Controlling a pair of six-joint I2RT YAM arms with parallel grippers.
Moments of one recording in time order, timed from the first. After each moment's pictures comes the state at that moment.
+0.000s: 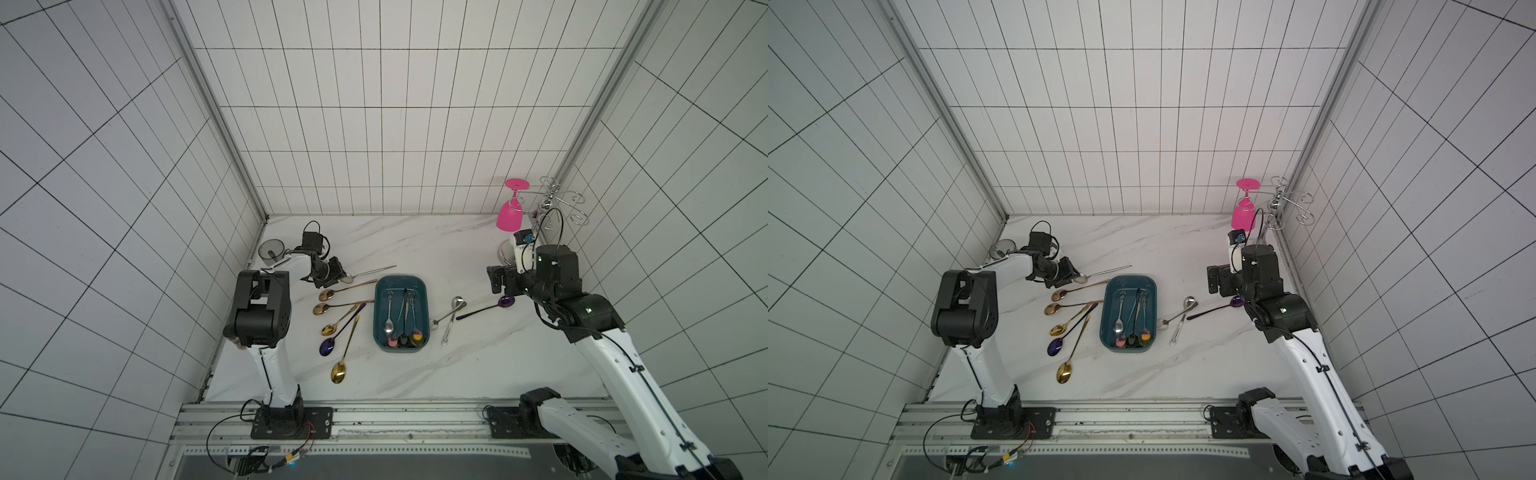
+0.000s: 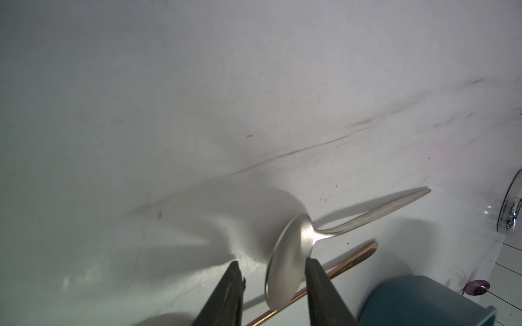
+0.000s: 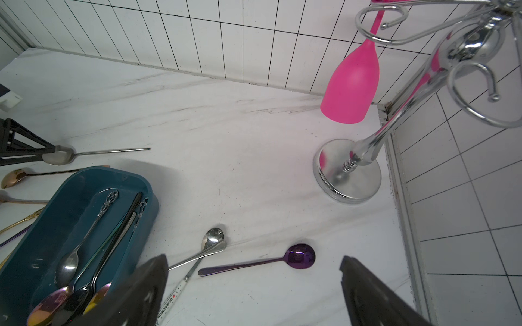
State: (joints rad) left arm -0.05 1.94 1.24 -0.47 0.38 -0.51; right arm 0.37 0.94 1.08 -0.72 0.10 0.00
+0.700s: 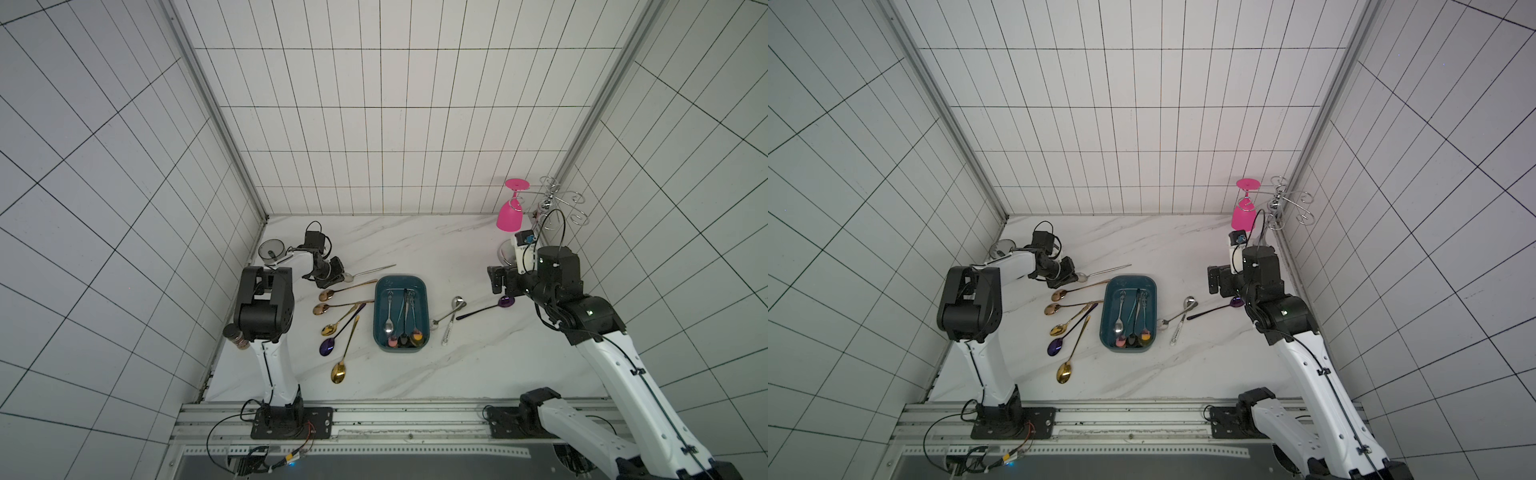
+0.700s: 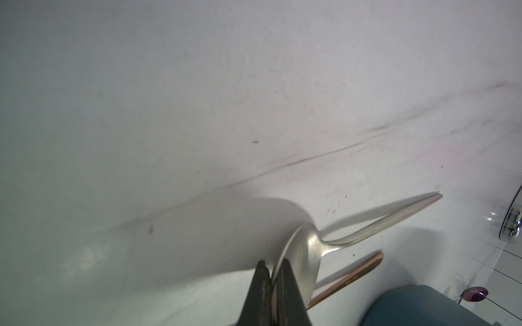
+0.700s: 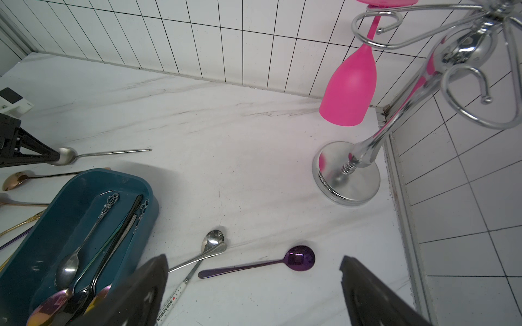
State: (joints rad) left arm -0.05 1.99 1.29 -0.50 0.38 -0.54; right arm 0.37 0.93 1.07 -0.71 0.10 0.01
